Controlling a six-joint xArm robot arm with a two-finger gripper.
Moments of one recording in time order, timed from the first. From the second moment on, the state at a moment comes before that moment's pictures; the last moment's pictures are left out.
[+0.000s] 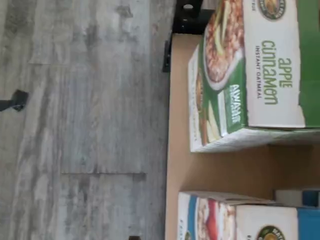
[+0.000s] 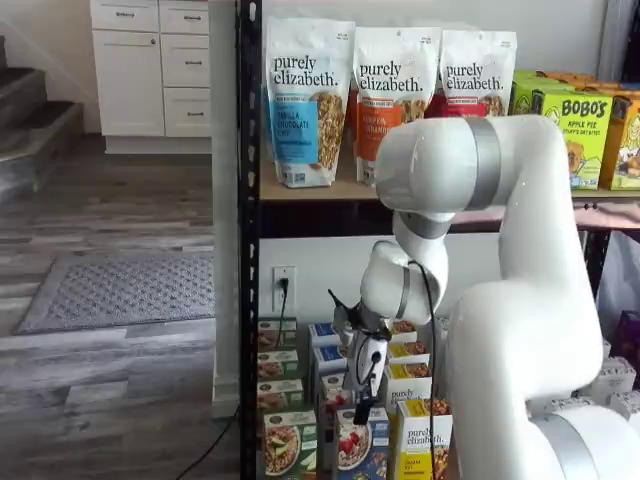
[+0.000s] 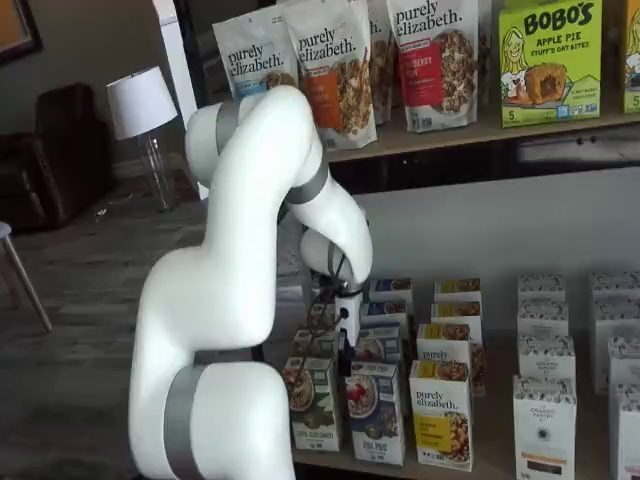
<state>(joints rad) 0.06 0.71 -1.24 0.37 0.52 -1.83</state>
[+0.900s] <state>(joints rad) 0.04 0.88 -1.41 0.32 0.47 -1.81</state>
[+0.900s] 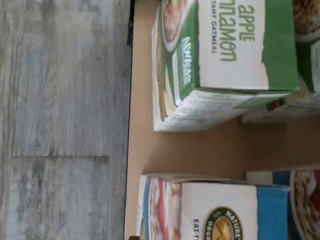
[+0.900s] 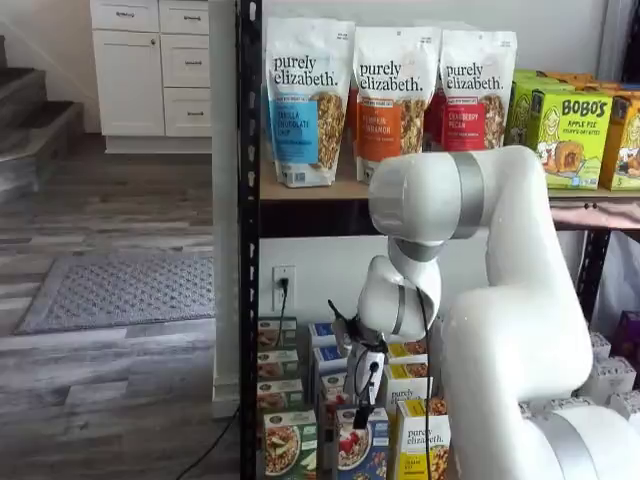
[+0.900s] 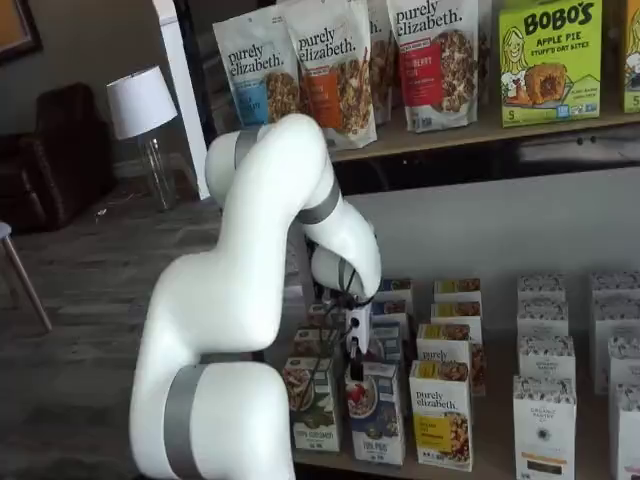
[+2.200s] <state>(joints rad) 0.02 1.03 -1.56 0.14 0.53 -1.66</state>
